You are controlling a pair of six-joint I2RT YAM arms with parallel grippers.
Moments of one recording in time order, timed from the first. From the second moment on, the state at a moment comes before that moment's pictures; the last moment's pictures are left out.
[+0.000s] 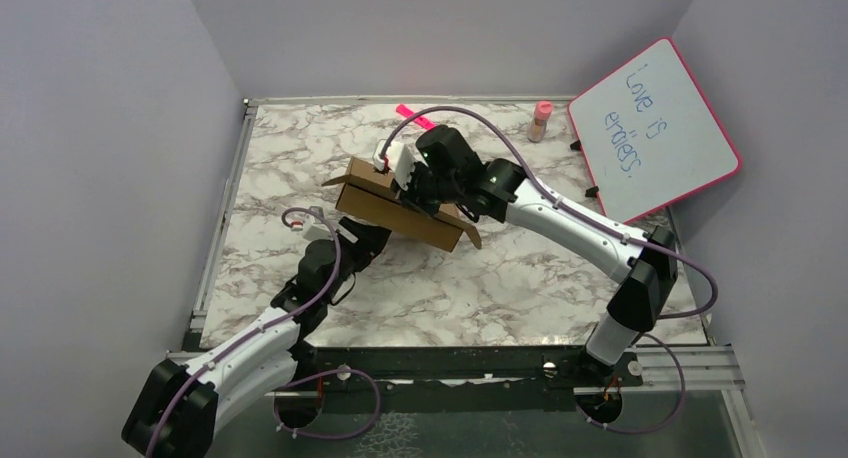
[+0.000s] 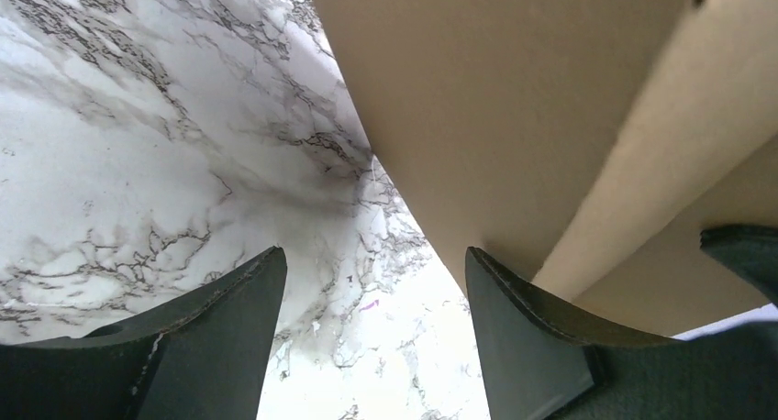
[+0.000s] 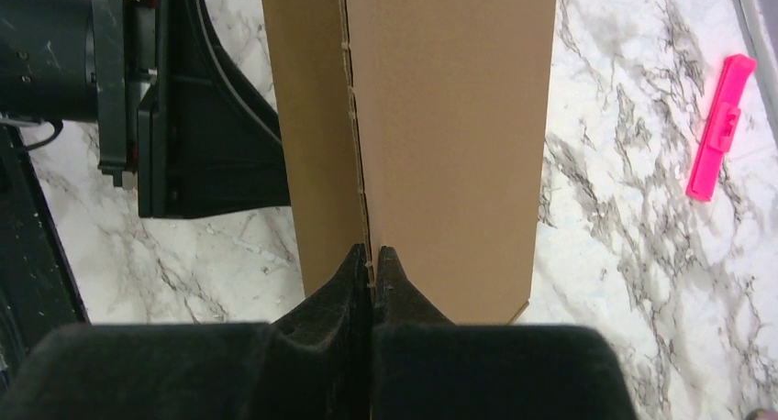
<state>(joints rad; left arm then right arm) -0.54 0.80 0.18 0.36 -0.16 -1.11 0.93 1.68 1.61 -0.58 -0.11 -0.35</state>
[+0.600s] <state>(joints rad) -0.56 0.94 0.25 0.38 -0.21 -1.07 0.84 1.83 1.81 -0.67 -0.31 -0.35</state>
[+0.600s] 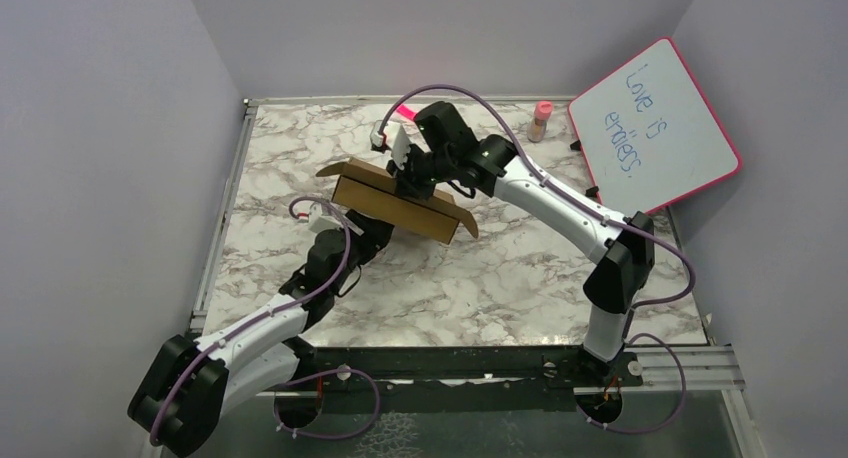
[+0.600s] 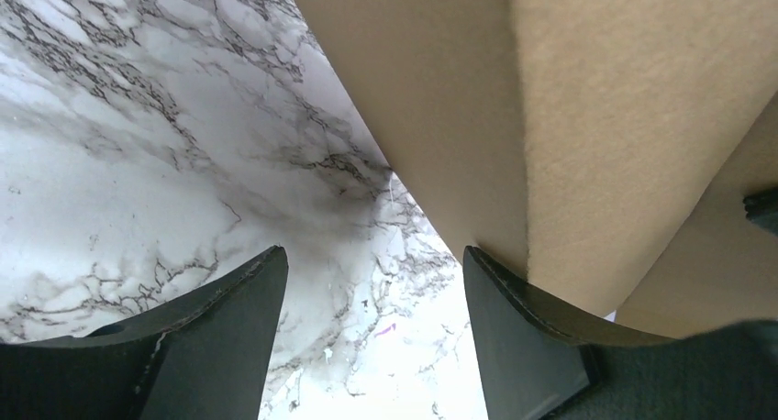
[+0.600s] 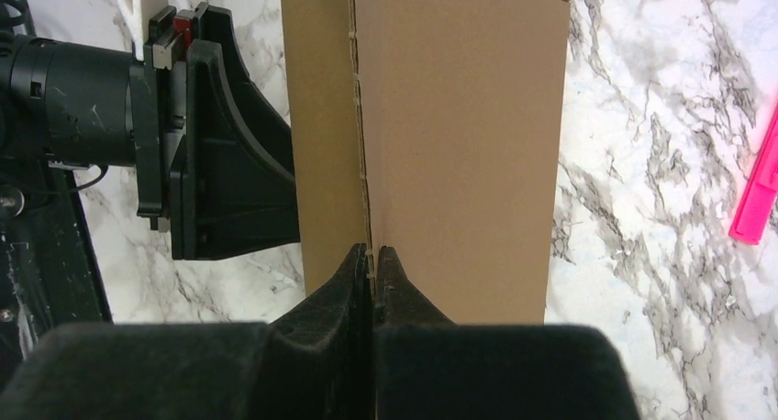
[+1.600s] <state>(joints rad) -0.55 1.19 0.50 0.47 -0.28 -0.84 0.58 2.00 1.95 -0.70 -0.44 -0.38</state>
